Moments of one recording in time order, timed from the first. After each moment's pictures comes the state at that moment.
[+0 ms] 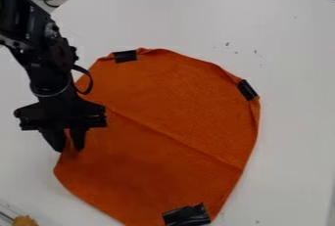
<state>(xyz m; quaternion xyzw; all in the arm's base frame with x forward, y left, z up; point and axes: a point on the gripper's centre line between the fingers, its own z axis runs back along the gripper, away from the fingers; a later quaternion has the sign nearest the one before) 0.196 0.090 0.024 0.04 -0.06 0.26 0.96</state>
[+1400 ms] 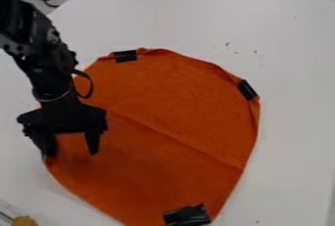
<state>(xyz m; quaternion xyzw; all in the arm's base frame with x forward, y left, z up) 0.192 0.092 0.014 0.02 -0.05 0.27 0.96</state>
